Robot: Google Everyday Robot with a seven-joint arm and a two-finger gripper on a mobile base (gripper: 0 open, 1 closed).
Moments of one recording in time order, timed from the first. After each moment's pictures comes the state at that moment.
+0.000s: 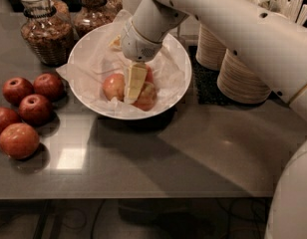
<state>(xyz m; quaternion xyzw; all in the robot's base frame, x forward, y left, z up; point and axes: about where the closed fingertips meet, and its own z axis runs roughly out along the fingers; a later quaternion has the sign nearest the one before) 0.605 0.076 0.885 -0.80 0.53 0.11 0.26</state>
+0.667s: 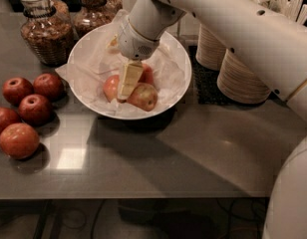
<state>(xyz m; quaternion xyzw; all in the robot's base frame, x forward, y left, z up) 0.603 0.083 0.893 -0.80 0.53 0.12 0.26</state>
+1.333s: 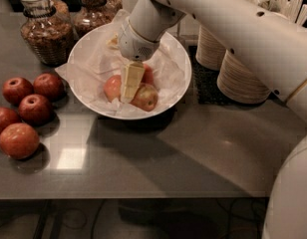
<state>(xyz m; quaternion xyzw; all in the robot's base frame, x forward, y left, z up) 0.603 0.082 0.888 -0.80 0.53 0.12 0.26</state>
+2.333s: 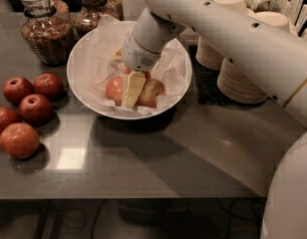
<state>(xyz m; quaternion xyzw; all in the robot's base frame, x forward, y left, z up) 0.606 0.077 0.856 -0.79 0.55 0.13 0.25</state>
